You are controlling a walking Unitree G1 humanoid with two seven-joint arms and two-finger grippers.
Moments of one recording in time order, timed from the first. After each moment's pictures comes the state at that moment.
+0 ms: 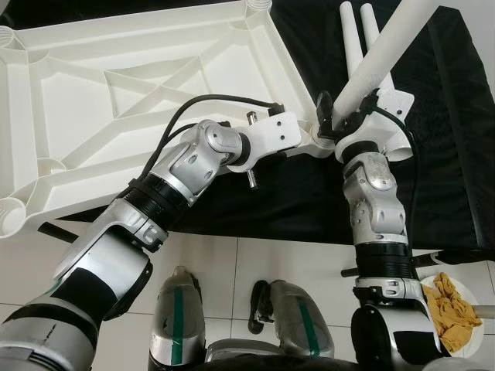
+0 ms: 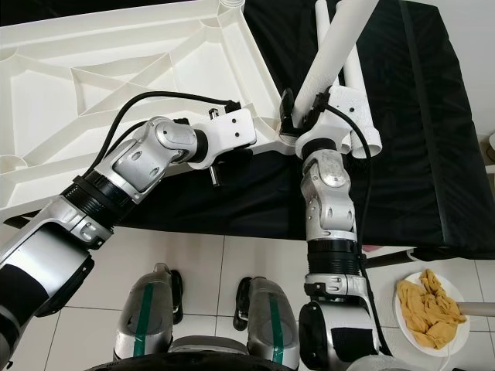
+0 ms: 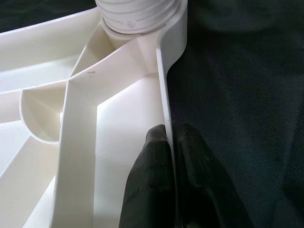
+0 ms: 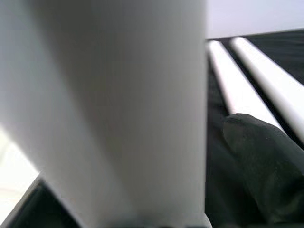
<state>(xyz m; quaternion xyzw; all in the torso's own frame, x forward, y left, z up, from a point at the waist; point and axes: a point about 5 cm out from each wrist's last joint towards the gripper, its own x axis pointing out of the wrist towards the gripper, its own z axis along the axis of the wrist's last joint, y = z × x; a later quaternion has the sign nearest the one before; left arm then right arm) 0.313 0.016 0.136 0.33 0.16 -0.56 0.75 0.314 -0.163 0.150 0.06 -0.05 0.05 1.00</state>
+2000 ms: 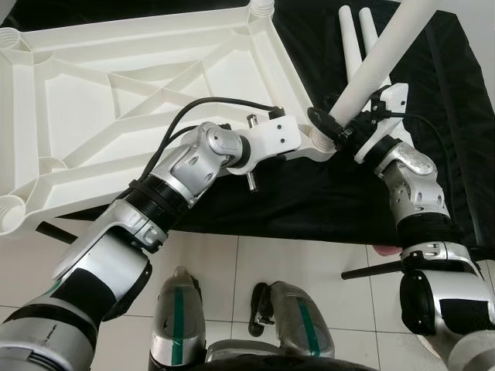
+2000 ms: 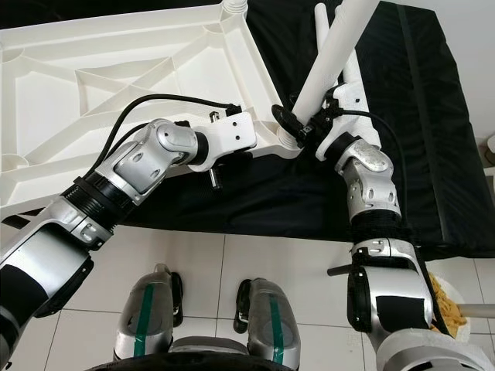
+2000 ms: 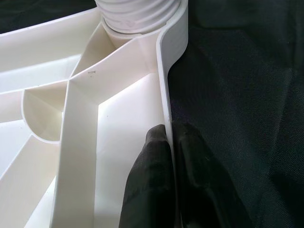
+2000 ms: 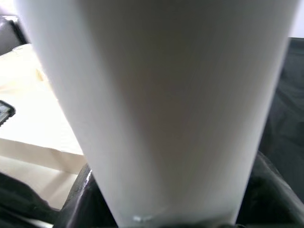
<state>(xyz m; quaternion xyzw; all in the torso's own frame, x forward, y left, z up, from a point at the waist) 0.311 0.017 0.133 0.33 0.16 -0.56 0.74 0.334 -0.188 0.137 0.00 -0.03 0.31 0.95</state>
